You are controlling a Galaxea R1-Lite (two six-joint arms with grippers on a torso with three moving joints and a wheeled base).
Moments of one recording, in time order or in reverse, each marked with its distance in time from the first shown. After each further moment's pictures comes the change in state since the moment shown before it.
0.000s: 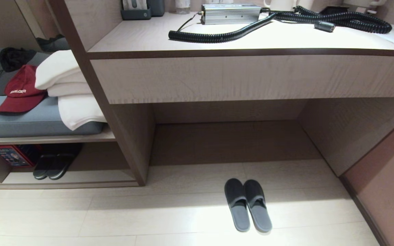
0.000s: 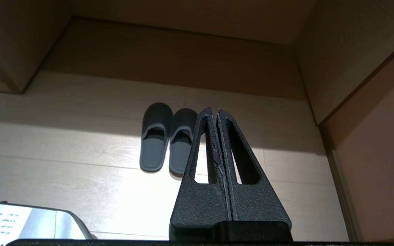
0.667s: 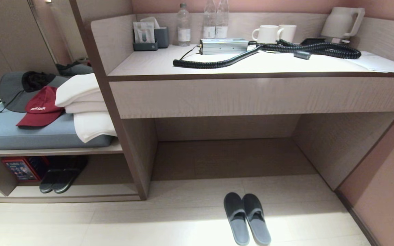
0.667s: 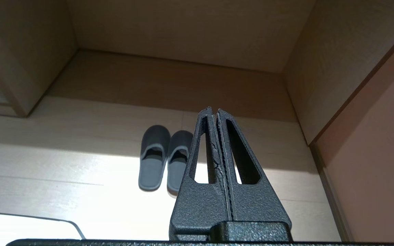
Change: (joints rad) left arm -0.001 0.000 0.000 0.000 0.000 0.000; right arm 0.000 0.000 0.000 0.001 0.000 0.001
